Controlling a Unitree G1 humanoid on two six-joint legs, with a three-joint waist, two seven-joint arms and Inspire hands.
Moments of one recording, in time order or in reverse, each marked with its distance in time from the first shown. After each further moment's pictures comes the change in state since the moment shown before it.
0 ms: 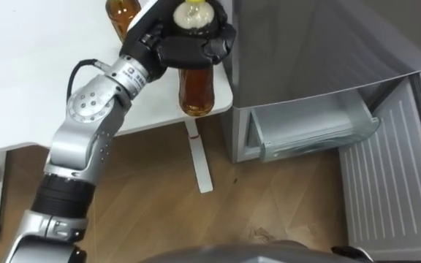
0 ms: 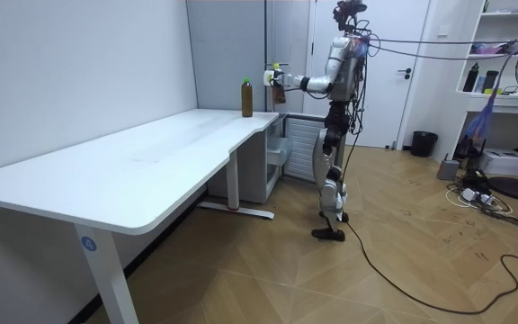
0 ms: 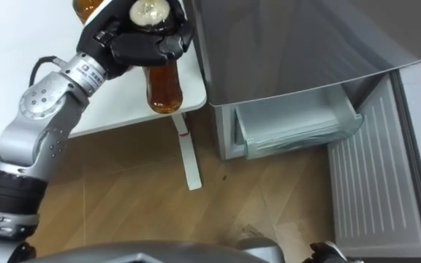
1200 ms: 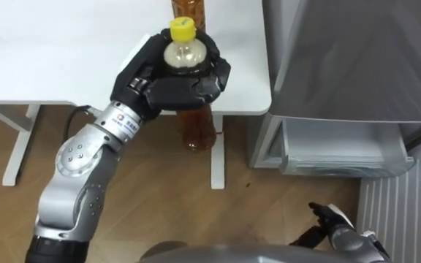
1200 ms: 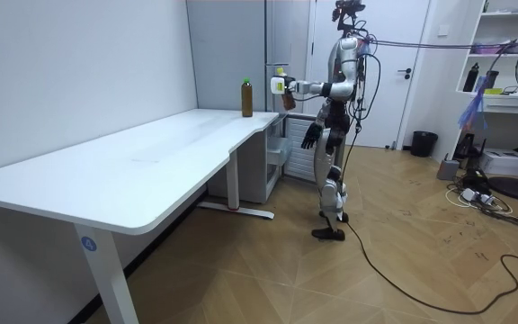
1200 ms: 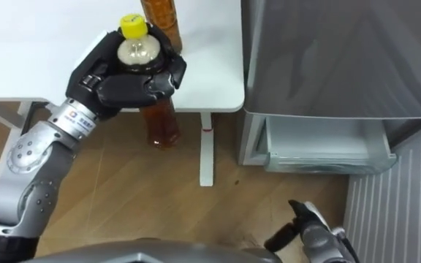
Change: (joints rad) left arm 0.304 -0.073 0.026 -0.169 -0.109 -0.004 -0.029; right arm -0.031 0.039 0.104 -0.210 0.037 -0.097 0.002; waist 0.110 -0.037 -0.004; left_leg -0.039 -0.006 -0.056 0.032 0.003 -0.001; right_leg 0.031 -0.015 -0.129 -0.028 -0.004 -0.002
